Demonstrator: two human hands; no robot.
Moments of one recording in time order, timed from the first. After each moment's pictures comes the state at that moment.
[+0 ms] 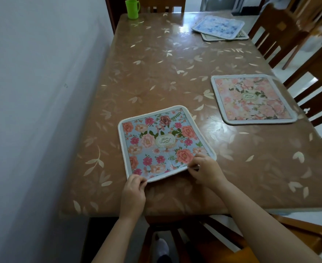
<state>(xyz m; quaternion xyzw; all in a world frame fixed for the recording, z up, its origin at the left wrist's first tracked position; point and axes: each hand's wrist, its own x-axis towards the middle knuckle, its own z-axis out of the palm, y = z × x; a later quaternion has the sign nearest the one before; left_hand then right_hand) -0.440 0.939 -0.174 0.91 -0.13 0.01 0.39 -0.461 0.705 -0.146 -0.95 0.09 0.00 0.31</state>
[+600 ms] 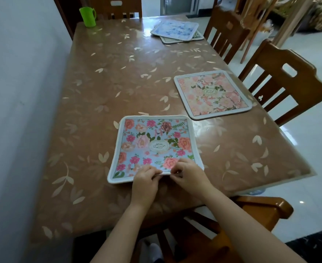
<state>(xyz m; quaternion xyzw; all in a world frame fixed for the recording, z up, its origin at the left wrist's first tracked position) -0.442 0.845 -0.150 0.87 -0.28 -0.03 0.41 -0.504 0.699 -0.130 -0.93 0.13 -0.05 0.34</state>
